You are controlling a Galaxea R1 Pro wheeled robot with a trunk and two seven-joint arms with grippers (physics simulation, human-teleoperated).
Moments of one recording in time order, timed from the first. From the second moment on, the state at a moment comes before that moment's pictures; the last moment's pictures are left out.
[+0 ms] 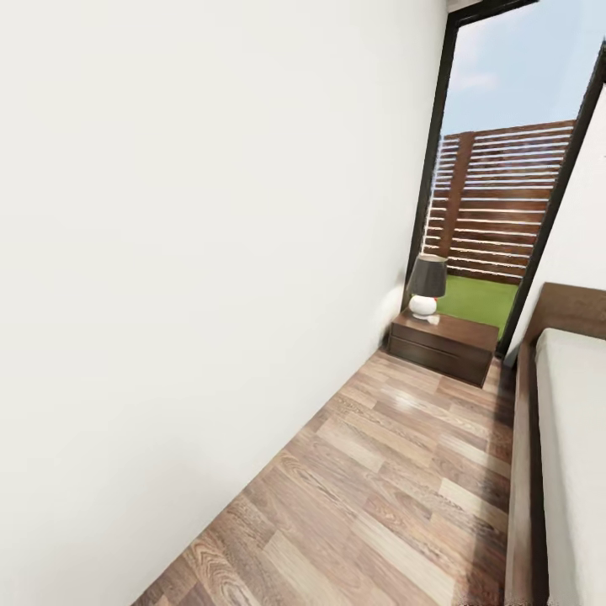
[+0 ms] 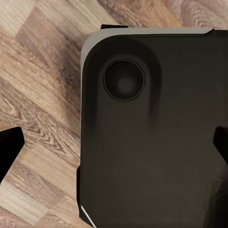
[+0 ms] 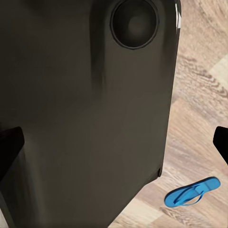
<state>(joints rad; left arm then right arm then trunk) 0.00 0.02 0.00 0.00 0.06 -0.13 0.00 0.00 0.01 0.01 0.02 0.00 0.00 -0.01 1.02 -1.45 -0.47</state>
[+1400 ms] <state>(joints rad) 0.00 0.02 0.00 0.00 0.06 -0.13 0.00 0.00 0.01 0.01 0.02 0.00 0.00 -0.01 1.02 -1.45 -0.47</state>
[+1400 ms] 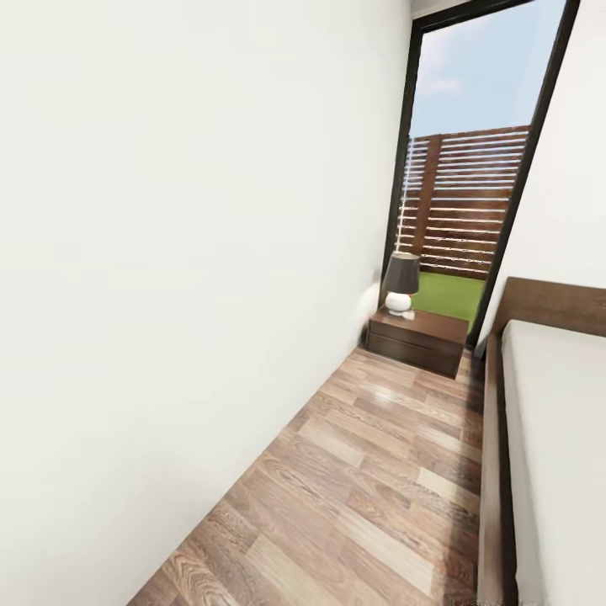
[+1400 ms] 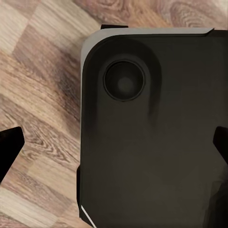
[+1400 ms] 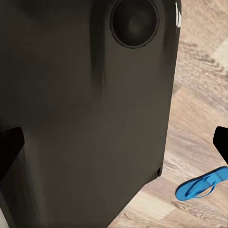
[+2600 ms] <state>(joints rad) 0.00 0.02 0.00 0.00 0.06 -0.13 0.00 0.00 0.02 0.01 0.02 0.00 0.00 -0.01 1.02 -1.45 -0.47</state>
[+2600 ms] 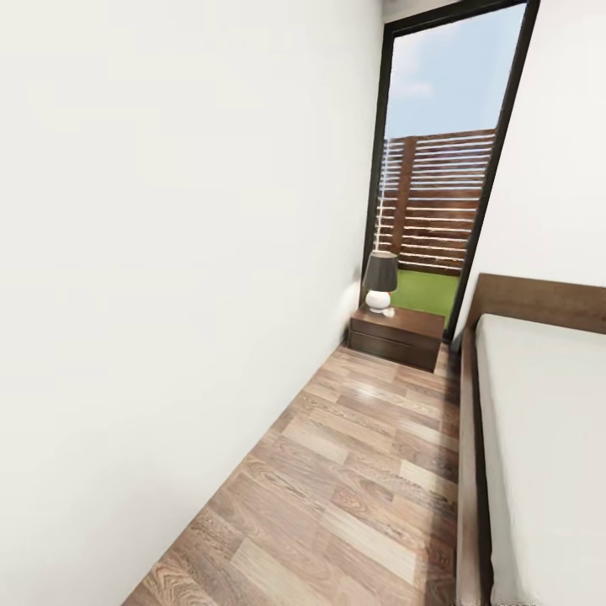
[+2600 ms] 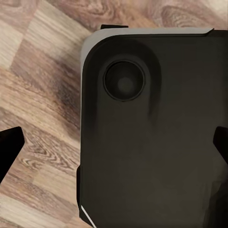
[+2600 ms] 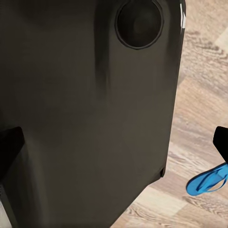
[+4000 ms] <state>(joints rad) 0.00 0.02 0.00 0.00 0.06 -0.13 0.00 0.00 0.02 0.01 0.02 0.01 0.00 -0.01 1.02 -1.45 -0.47</state>
